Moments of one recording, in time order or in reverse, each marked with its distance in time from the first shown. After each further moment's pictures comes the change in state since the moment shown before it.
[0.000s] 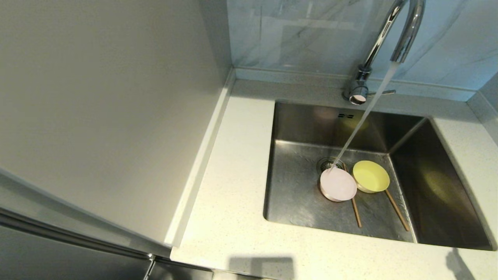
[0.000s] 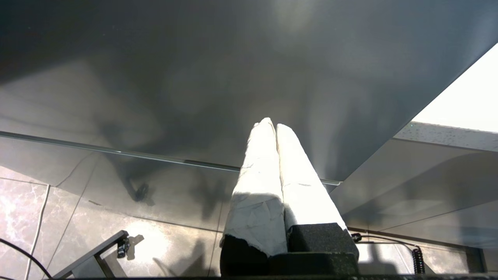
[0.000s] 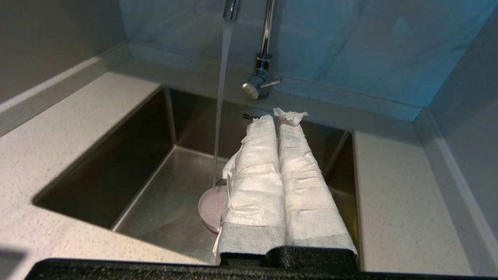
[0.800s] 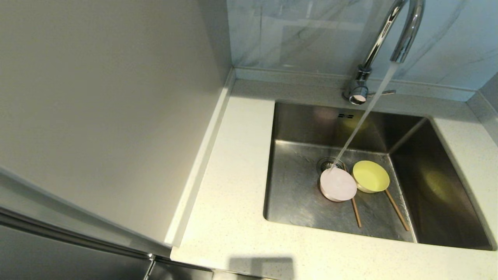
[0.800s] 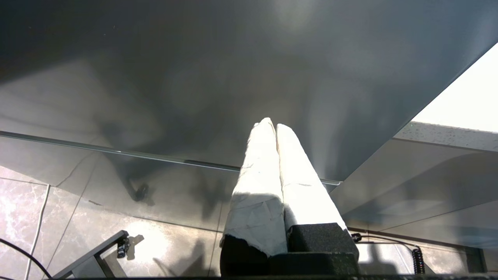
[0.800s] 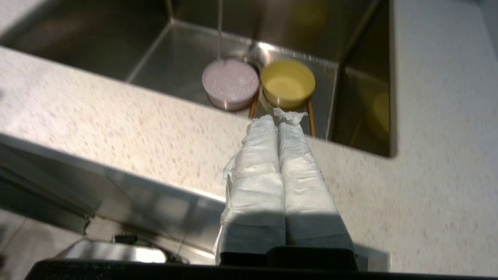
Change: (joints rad) left arm 0.000 0.000 0.000 0.000 0.000 0.000; right arm 0.043 -0.266 0.196 0.414 -0.062 -0.030
